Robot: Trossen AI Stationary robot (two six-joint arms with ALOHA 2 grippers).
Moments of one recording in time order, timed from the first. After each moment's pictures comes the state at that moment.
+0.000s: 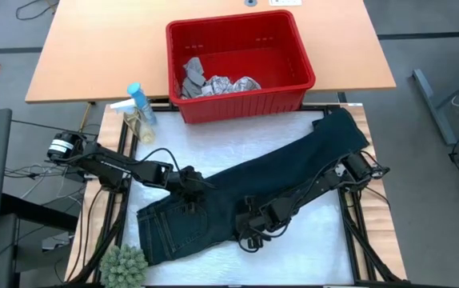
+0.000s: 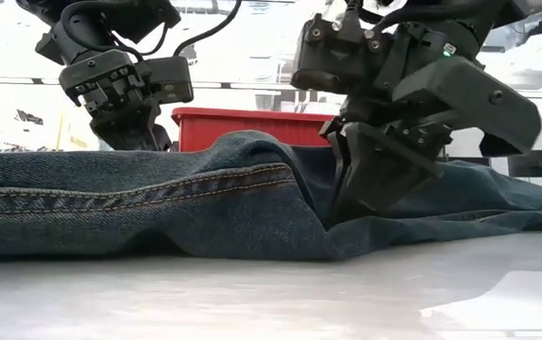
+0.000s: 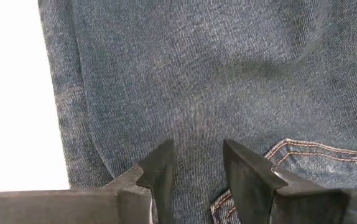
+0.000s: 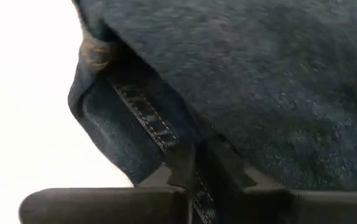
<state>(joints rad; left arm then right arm) -0.14 1.42 0.66 -0.12 -0.01 -0.36 0.42 1.98 1.23 -0.36 0.26 0.26</state>
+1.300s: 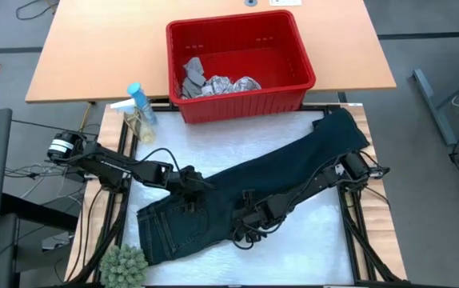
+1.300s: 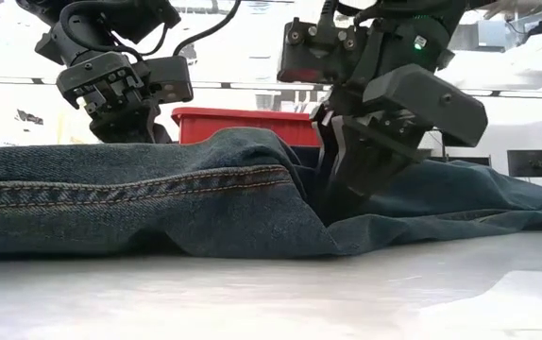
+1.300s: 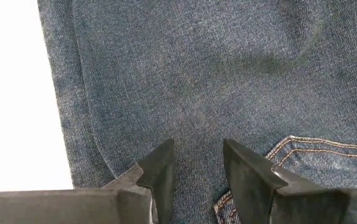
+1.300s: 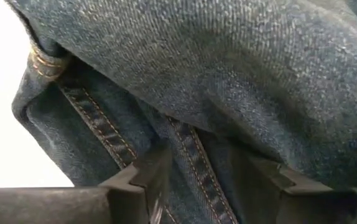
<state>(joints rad) -0.14 1.43 0.66 -0.12 -0.01 -0.33 0.39 1.99 1.32 -0.48 0.30 0.21</state>
